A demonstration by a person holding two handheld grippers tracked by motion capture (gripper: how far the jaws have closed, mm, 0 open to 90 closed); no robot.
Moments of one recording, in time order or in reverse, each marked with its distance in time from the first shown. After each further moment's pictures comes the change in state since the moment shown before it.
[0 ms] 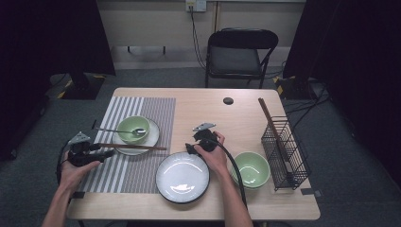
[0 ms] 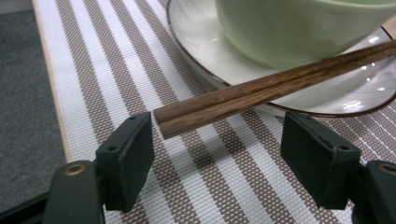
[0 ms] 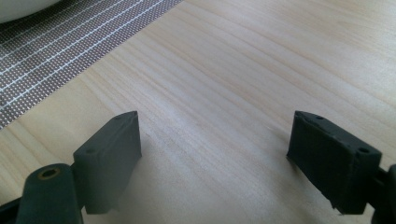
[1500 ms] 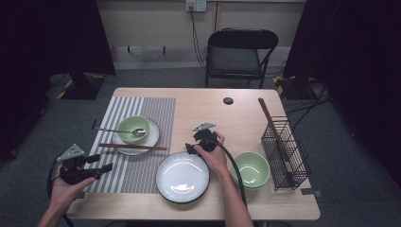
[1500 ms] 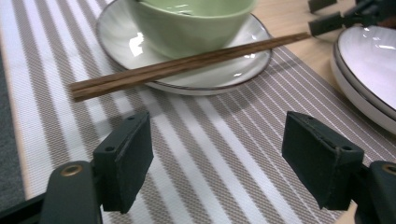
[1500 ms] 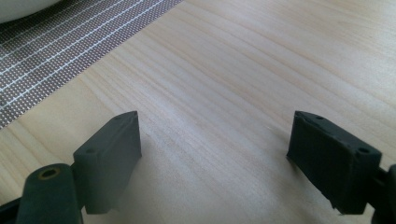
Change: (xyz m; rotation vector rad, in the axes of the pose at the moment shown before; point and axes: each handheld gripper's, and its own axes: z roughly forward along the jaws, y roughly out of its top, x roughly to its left) left arm -0.065 -0.009 -0.054 -0.017 -0.075 0.051; right arm 0.000 0.000 0.000 0.000 0.000 0.000
